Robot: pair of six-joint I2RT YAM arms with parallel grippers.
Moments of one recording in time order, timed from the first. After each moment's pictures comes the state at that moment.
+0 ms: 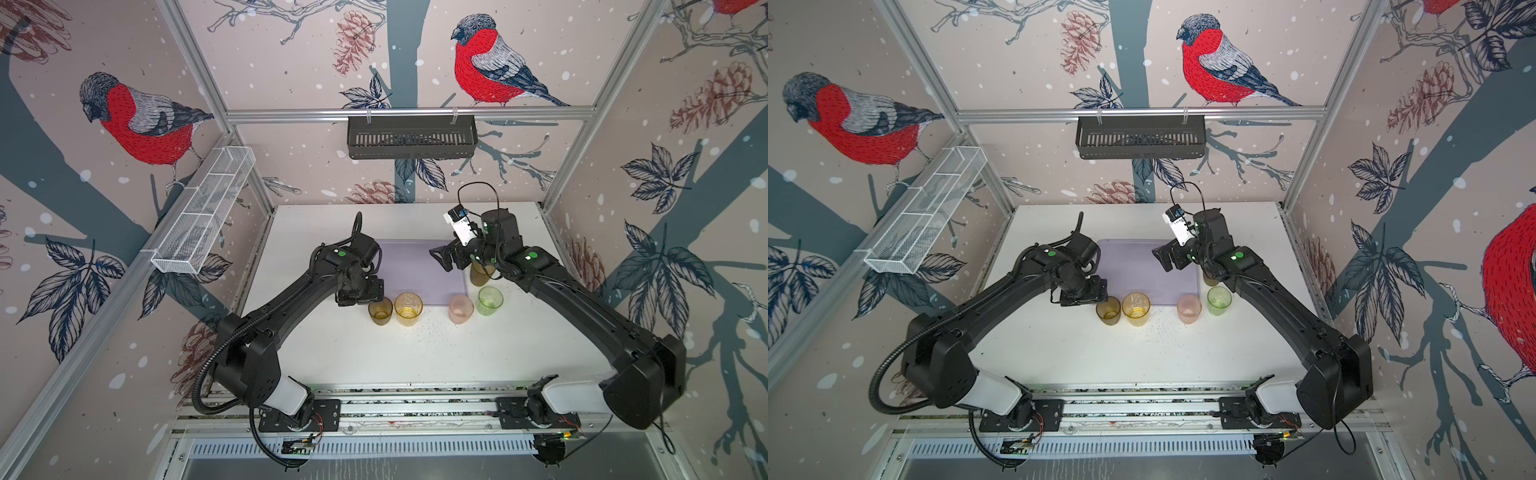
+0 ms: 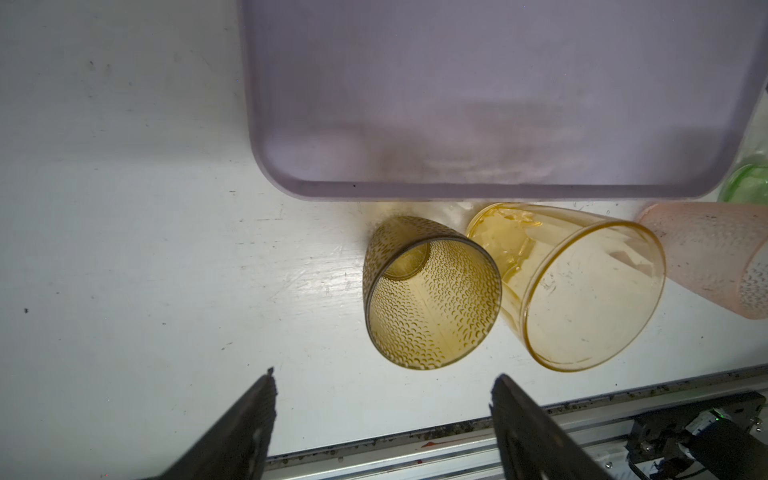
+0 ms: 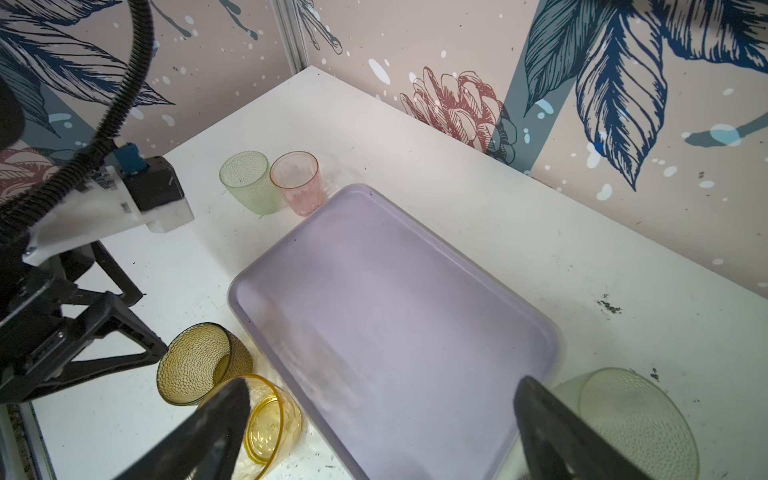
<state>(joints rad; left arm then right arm) -0.56 1.51 1.24 -1.07 0.10 -0.57 0.52 1.36 1.23 -0.40 -0.26 -0.10</state>
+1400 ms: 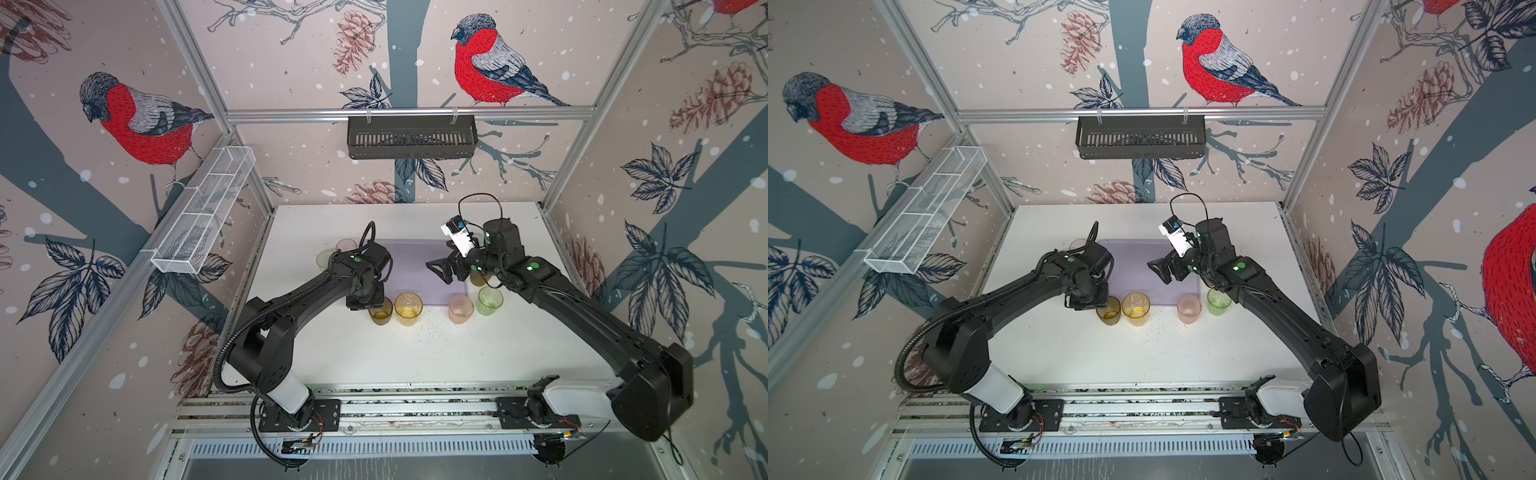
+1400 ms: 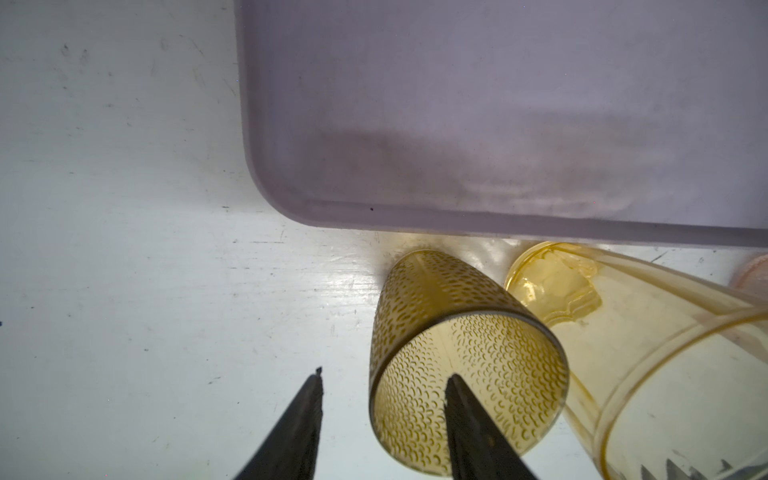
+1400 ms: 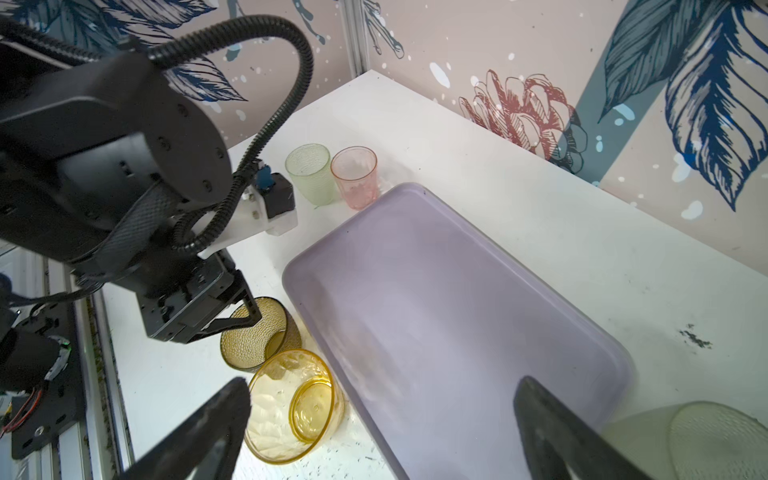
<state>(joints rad) -0.60 1.60 1.19 -0.98 0.00 -0.64 0.54 1.28 1.09 -0.33 -0.42 -0.13</state>
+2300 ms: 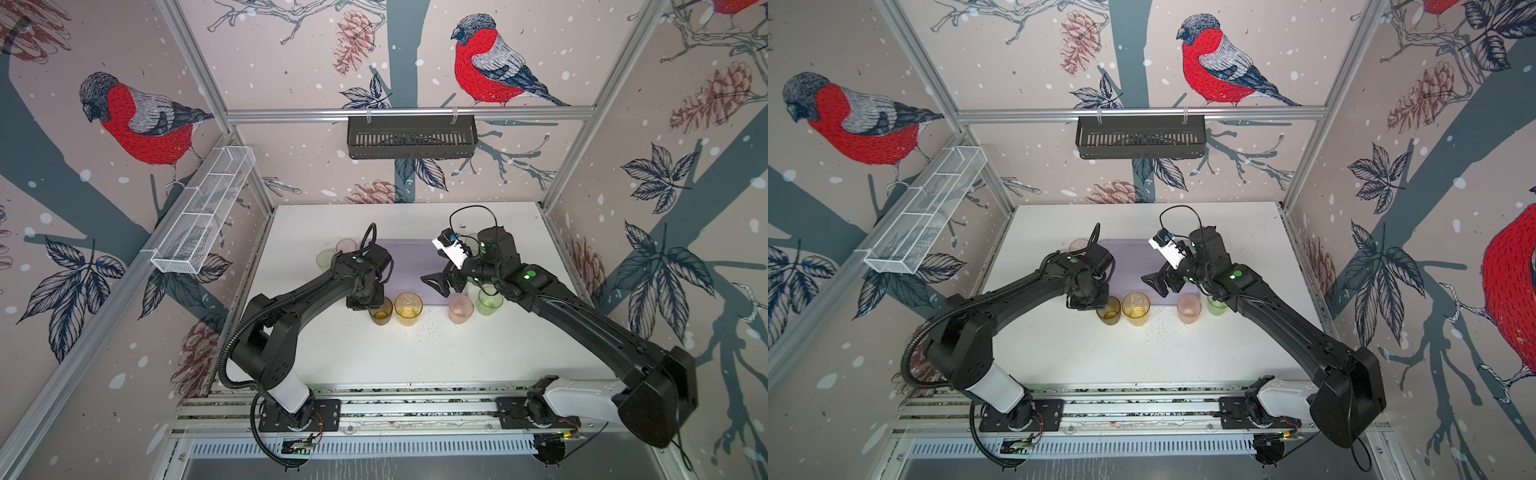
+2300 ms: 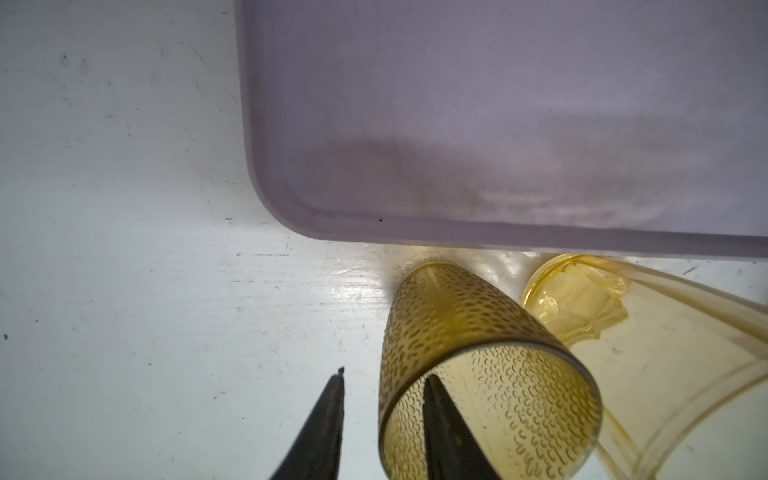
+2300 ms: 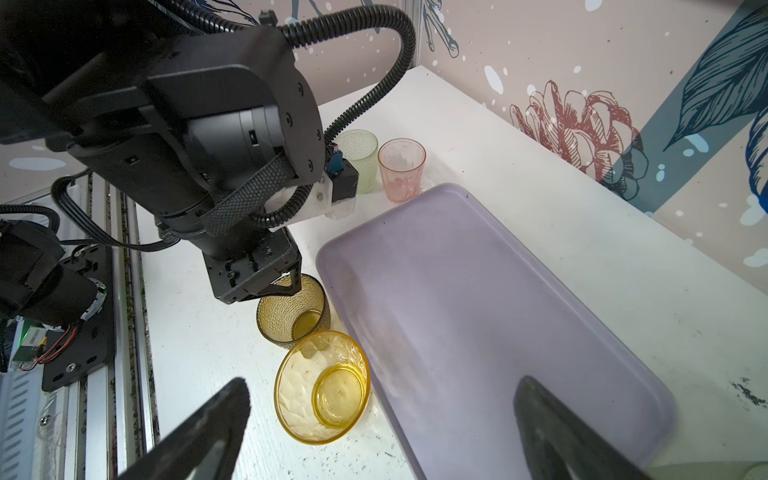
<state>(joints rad) -0.60 1.63 1.18 -0.96 -0.03 -0.62 0.60 1.26 1.06 -0.33 -0.44 -0.21</state>
